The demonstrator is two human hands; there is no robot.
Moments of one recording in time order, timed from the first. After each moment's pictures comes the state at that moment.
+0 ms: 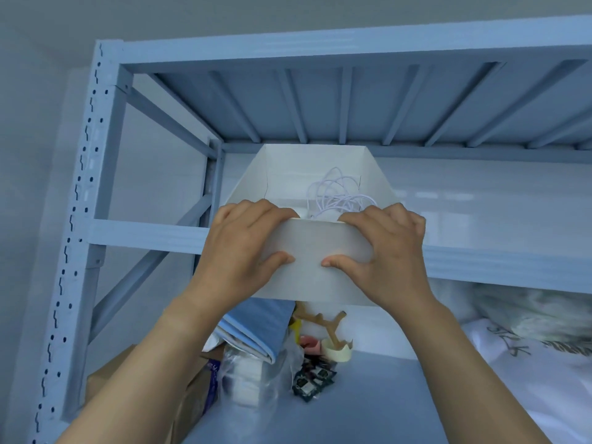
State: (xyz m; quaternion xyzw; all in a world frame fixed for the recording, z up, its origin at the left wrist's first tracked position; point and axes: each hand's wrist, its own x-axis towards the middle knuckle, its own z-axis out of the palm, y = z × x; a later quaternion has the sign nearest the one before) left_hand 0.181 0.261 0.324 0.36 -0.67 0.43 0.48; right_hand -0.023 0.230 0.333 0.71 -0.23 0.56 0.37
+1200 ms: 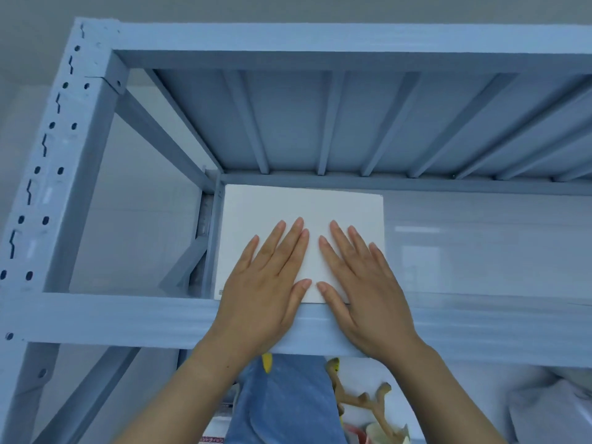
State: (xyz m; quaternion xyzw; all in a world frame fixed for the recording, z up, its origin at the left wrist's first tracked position) left_hand 0.353 0.051 0.360 0.40 -0.66 0.50 0.40; right_hand 0.179 0.040 0.358 0.73 -0.36 0.42 0.39
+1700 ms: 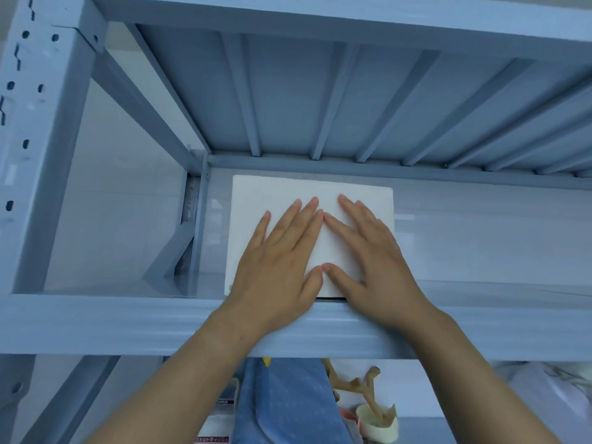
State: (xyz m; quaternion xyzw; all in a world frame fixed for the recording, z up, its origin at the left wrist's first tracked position) left_hand 0.371 0.025 0.383 0.35 -0.72 0.43 0.41; right_hand 0.199 0.032 0.388 0.76 -0.34 0.45 0.31
